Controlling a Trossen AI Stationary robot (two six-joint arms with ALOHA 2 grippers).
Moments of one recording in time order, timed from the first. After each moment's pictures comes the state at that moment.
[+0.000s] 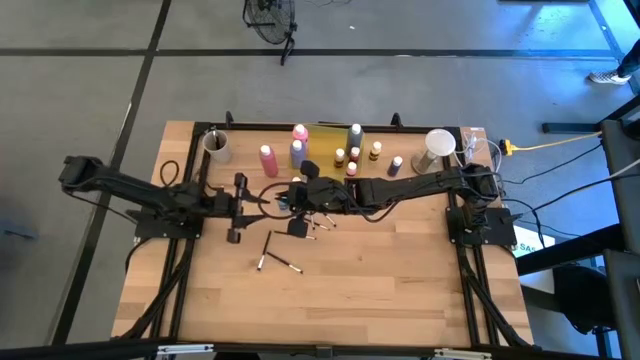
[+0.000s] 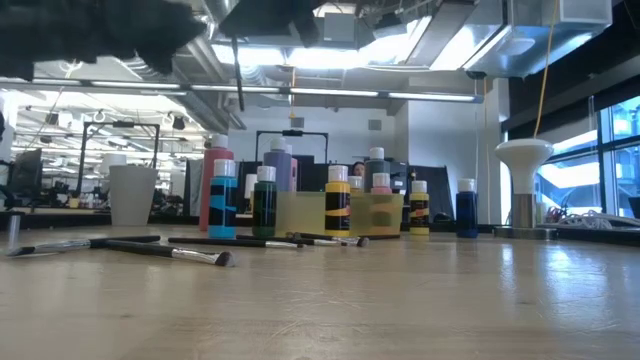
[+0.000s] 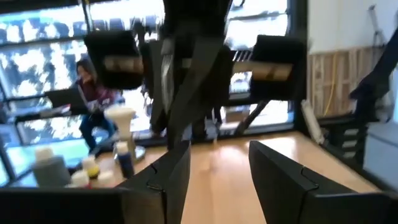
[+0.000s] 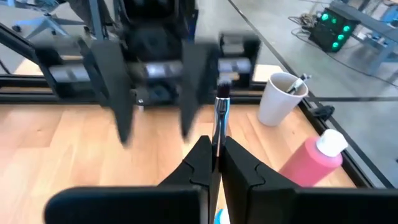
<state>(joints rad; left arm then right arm) -0.16 0.71 0.14 0.72 -0.14 0.11 0.12 1.94 1.63 -0.11 0.31 -0.01</state>
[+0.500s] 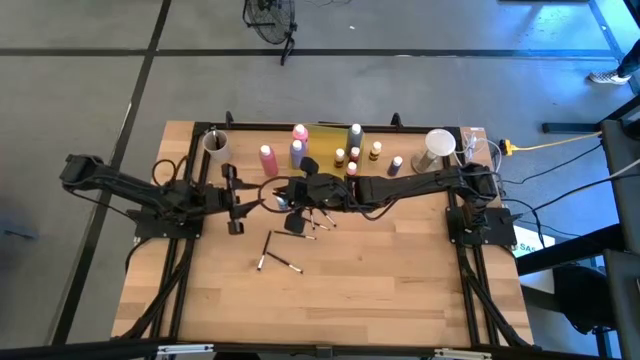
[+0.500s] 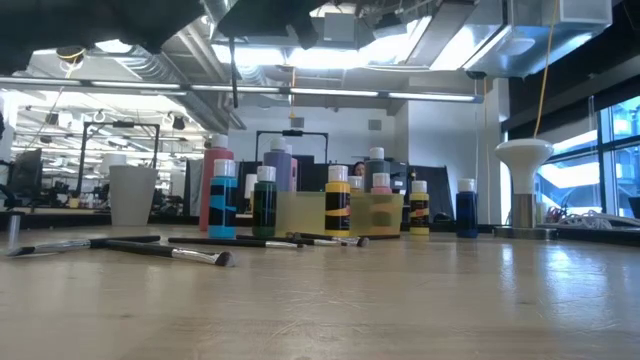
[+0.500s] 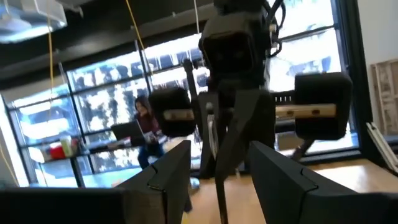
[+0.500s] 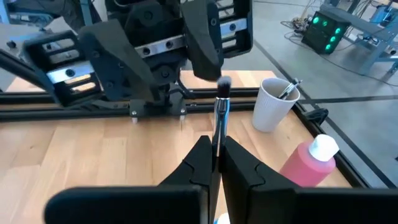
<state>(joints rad) -0.19 0.66 0.14 0.83 -0.35 0.30 0.11 1.94 1.63 -0.07 0.31 0.01</state>
